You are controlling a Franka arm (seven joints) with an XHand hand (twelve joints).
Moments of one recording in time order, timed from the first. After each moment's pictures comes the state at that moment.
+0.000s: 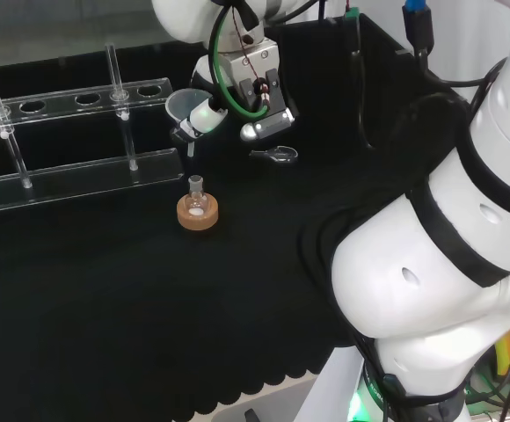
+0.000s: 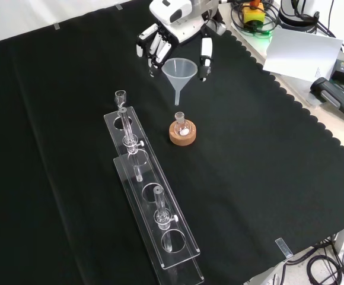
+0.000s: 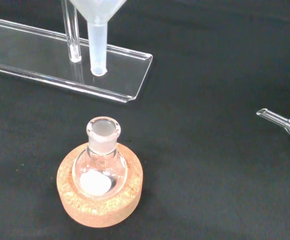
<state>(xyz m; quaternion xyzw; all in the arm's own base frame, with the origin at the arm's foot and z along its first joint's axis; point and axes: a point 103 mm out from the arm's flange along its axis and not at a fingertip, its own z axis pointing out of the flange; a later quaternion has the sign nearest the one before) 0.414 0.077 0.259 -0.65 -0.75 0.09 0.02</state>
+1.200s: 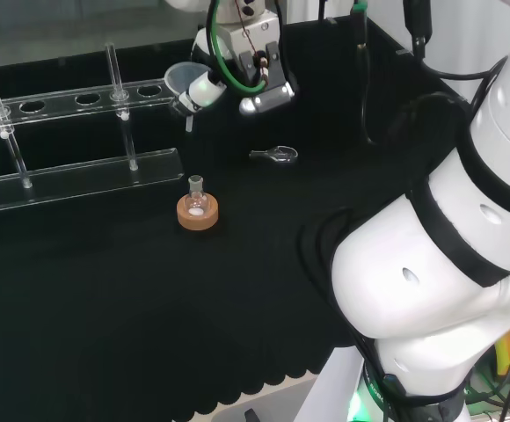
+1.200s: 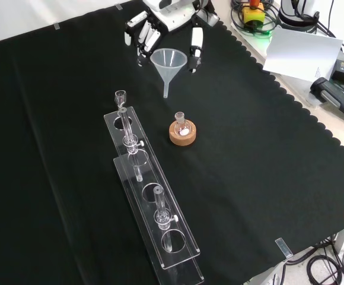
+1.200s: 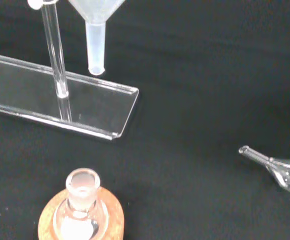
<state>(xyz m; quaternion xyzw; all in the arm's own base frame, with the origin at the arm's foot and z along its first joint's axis) 0.441 0.070 0.294 -0.65 -0.75 0.08 0.01</state>
